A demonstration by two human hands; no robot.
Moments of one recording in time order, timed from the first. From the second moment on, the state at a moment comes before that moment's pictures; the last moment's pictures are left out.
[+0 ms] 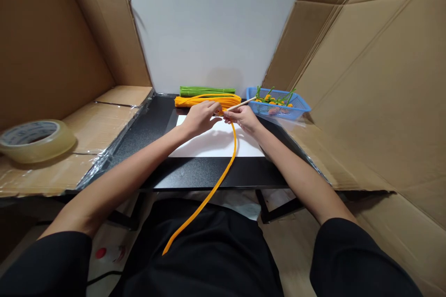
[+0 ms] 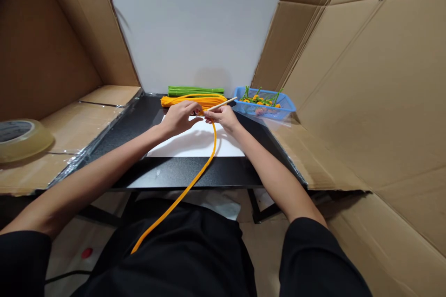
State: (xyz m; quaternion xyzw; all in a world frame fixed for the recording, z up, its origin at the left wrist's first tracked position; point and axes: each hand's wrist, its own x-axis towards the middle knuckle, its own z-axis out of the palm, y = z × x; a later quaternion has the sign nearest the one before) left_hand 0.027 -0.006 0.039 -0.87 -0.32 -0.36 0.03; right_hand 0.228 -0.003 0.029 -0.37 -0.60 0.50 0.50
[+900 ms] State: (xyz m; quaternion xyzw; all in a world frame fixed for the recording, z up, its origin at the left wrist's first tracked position) left_hand 0.030 -0.001 0.044 -0.86 -0.35 -0.32 -0.20; right_hand 0.227 -0.009 0.038 -0.32 -0.64 0.49 0.50
